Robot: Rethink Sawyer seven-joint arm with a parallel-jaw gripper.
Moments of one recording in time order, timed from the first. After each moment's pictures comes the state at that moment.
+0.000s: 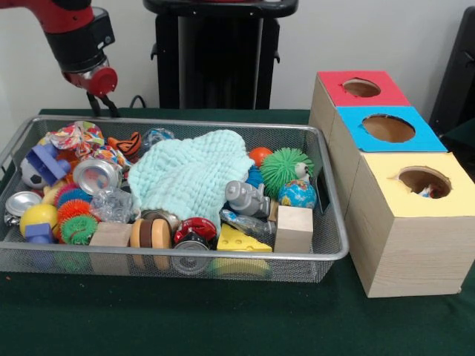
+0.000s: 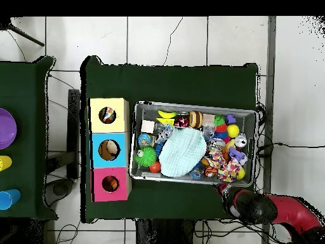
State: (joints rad) arm -1.30 -0.54 0.60 1.95 -0.86 0.64 2.42
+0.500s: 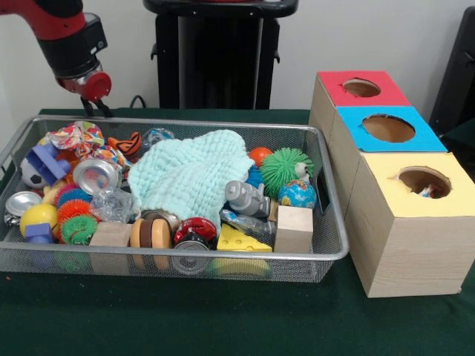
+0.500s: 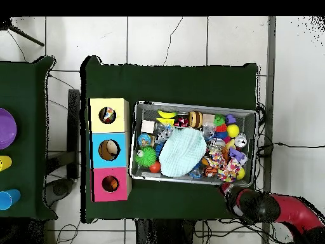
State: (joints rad) arm -1.32 -0.51 0.60 1.92 -0.86 0.66 2.36
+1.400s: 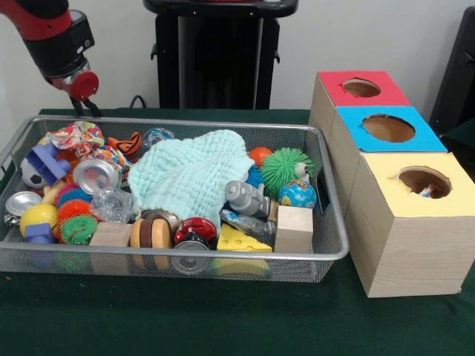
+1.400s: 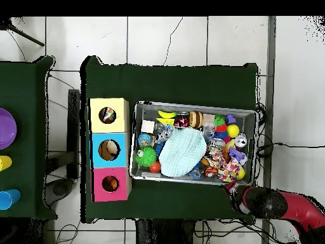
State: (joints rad) arm -1.32 -0.52 0.60 1.87 -0.83 0.76 2.34
